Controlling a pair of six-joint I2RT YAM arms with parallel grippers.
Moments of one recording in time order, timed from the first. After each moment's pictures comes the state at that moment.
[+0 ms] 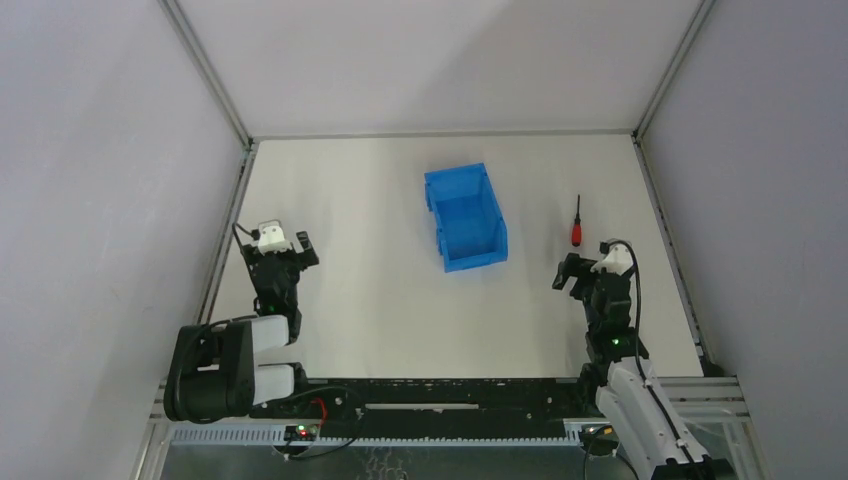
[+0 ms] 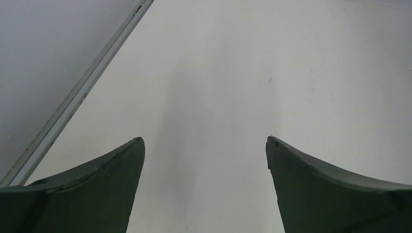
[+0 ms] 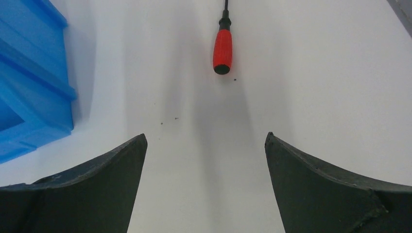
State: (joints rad) left arm 0.06 1.27 0.15 0.99 -0.18 -0.03; right arm 0.08 0.57 0.11 0.15 0.18 0.20
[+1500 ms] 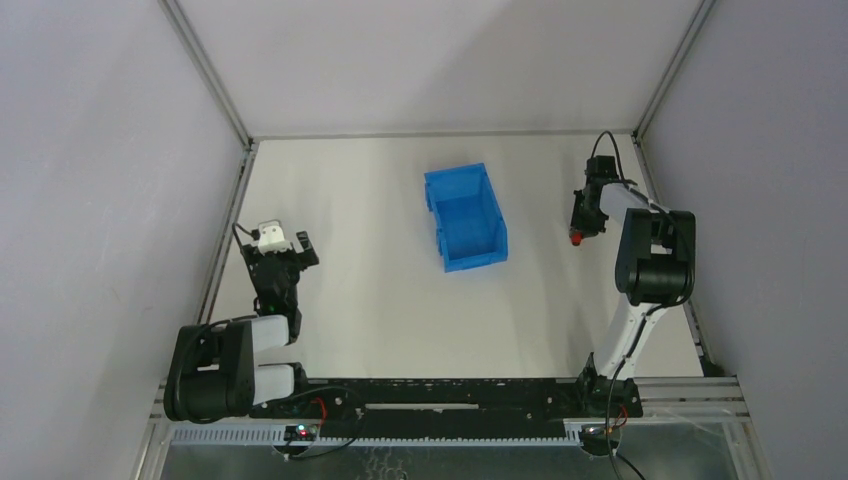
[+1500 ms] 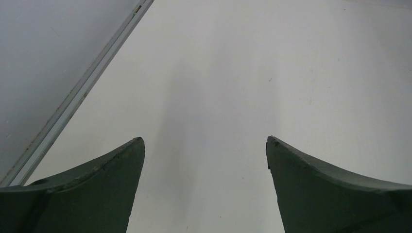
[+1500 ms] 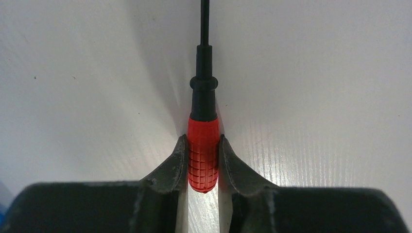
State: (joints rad) left arm 0.06 1.27 0.15 0.99 -0.18 -0.03; right arm -0.10 1.93 1.28 -0.51 0.05 0.15
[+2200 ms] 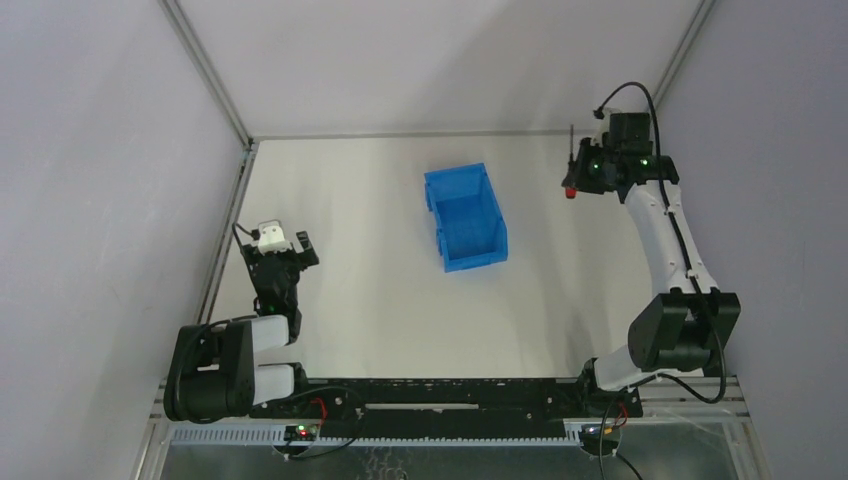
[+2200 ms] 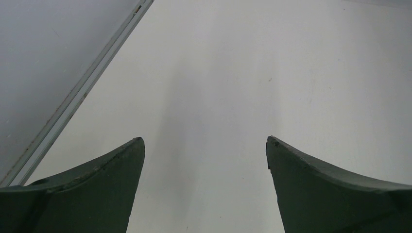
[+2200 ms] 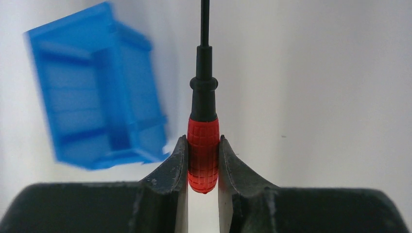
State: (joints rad) left arm 0.06 1.27 0.15 0.99 -0.18 -0.03; right arm -0.03 1.51 1.47 -0.74 -0.16 0.15
